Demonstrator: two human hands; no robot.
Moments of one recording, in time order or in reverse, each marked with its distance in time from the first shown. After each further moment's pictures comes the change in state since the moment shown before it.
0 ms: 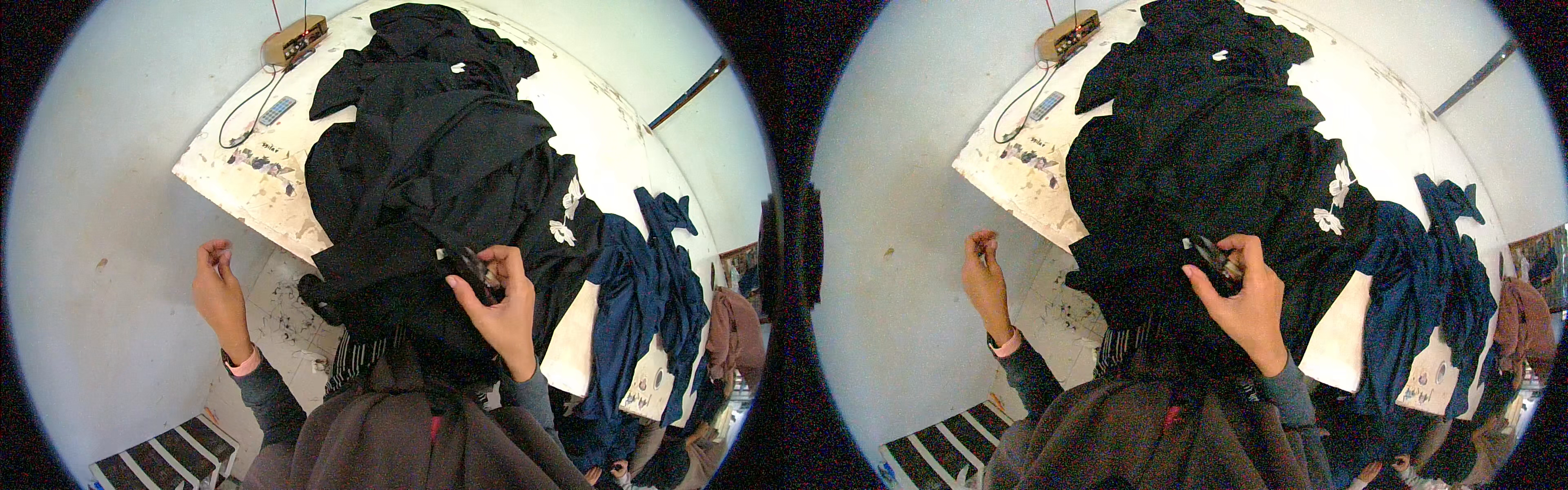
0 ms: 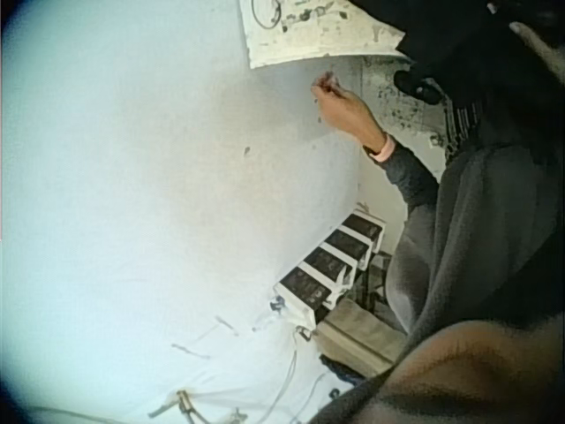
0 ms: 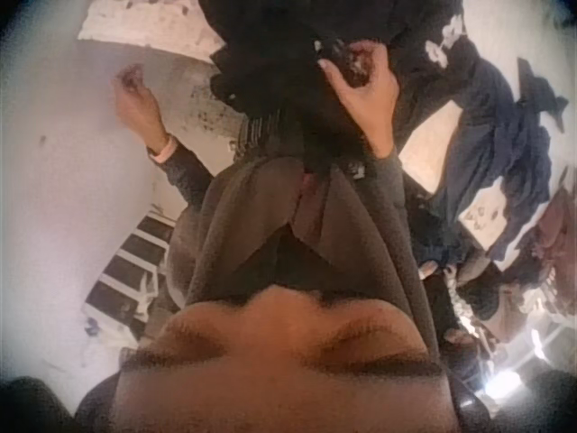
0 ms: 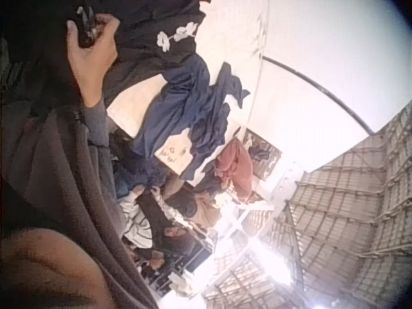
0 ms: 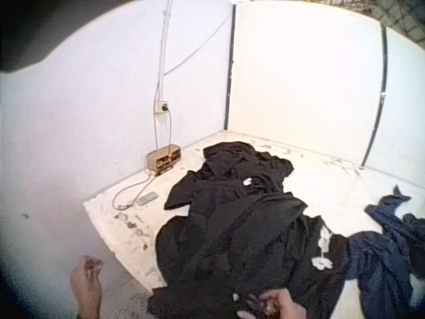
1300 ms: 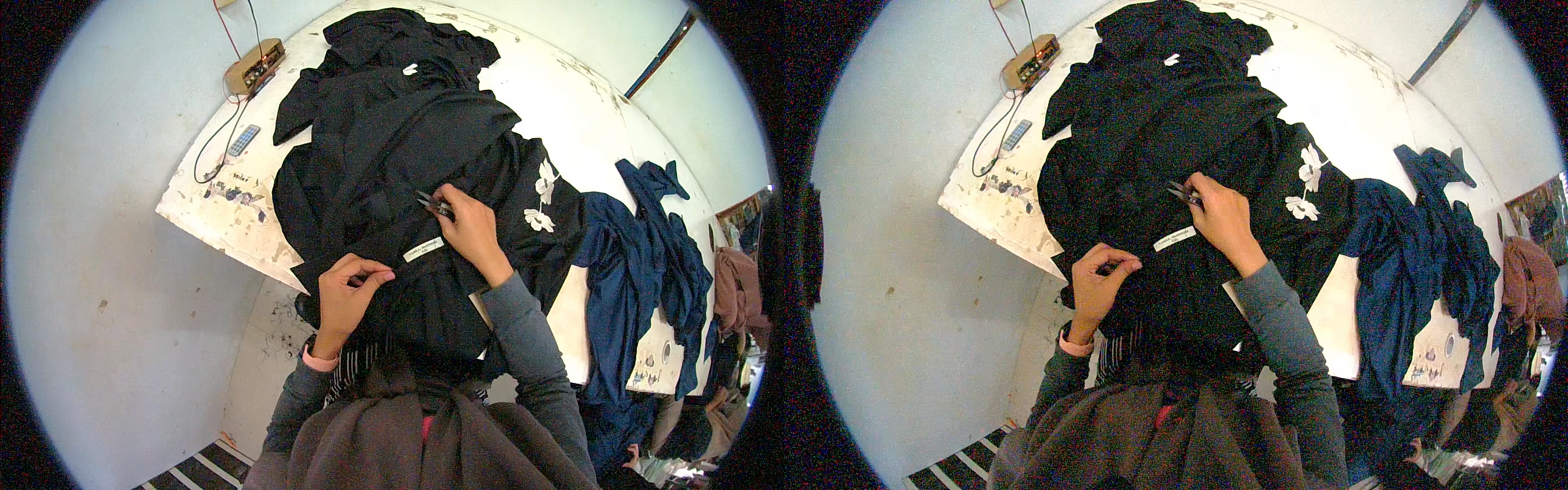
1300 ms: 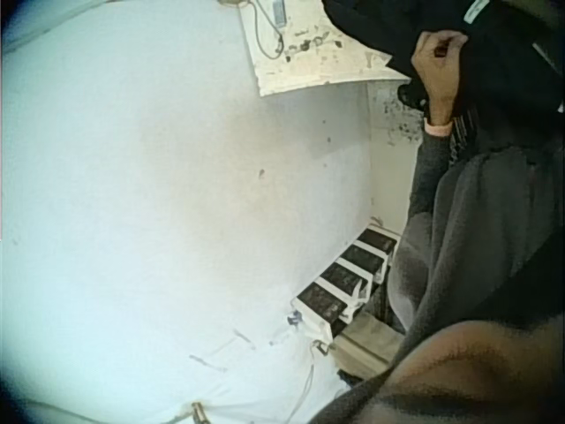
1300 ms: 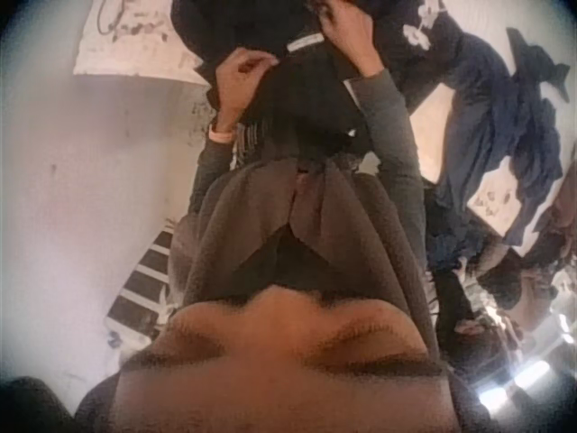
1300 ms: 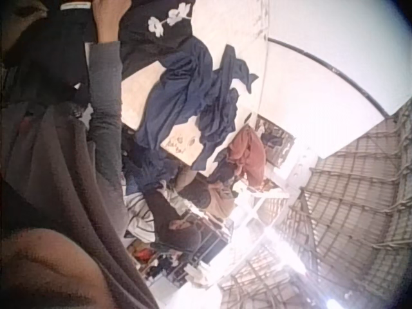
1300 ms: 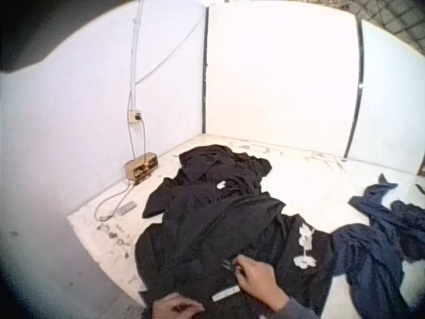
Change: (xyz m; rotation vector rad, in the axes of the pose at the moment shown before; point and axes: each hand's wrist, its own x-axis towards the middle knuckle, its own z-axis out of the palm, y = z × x) left_hand -0.076 0.142 0.087 -0.778 -0.620 0.215; right_hand 0.099 0.107 0.035 -0.314 -0.068 -0.241
